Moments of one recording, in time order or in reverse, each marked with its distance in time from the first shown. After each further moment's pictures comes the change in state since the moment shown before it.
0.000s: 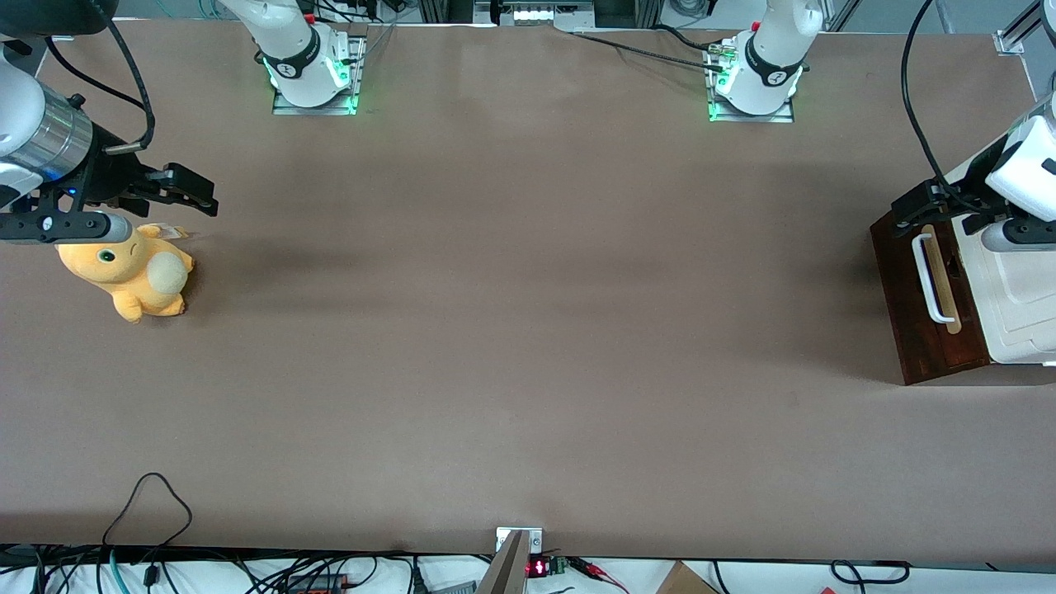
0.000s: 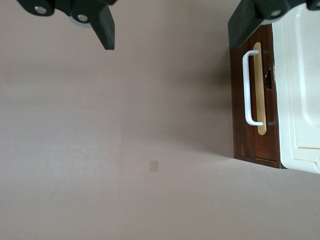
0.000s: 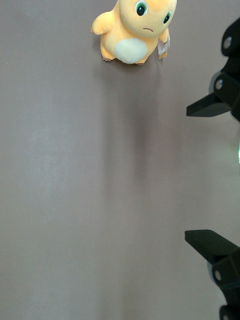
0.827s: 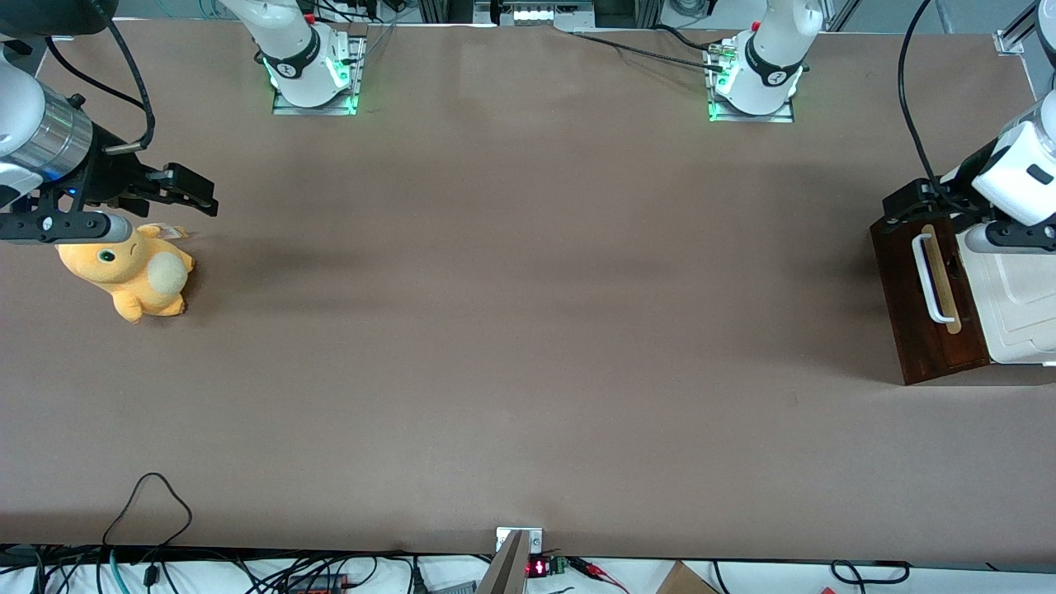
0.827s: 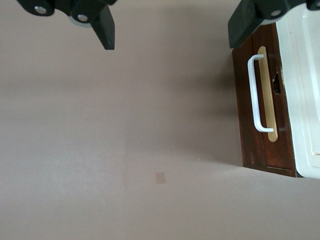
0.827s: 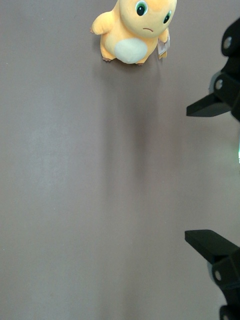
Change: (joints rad) arm 0.000 0.010 0.000 -0.018 -0.018 -0.028 0.038
